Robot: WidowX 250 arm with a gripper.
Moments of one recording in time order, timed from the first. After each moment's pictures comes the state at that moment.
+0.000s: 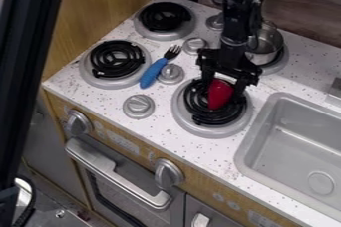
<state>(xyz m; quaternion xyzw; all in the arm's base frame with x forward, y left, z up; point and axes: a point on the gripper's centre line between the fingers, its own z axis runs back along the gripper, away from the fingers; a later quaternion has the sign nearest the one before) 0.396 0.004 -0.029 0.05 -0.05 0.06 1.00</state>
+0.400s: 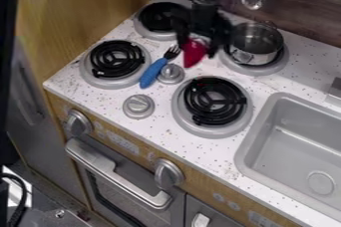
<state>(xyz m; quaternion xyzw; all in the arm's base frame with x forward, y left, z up) 0.412 0.074 0.015 0.07 -0.11 0.11 0.99</state>
